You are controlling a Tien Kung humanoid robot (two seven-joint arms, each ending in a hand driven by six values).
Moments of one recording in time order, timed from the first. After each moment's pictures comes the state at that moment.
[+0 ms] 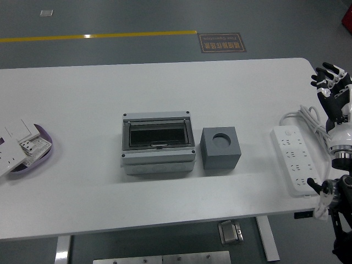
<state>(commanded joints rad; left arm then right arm) 0.01 0.12 -1.28 -0.18 1.29 -0.04 0.23 0.02 -0.15 1.59 1.46 -1.18 -0.23 0.34</state>
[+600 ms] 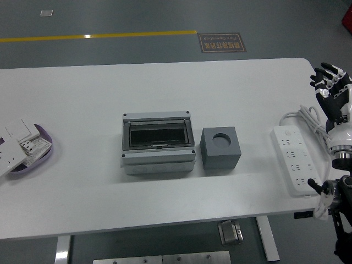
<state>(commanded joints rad) 0.01 0.11 -1.29 -0.18 1.28 -0.03 0.23 0.02 -0.16 1.58 1.46 -1.18 -0.23 0.35</state>
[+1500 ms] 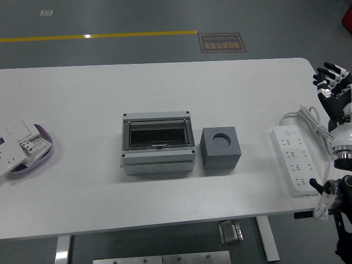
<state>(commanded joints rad) 0.01 0.10 -1.28 -0.18 1.25 -0.03 0.23 0.01 -0.17 1.59 1.46 -1.18 -0.23 0.37</state>
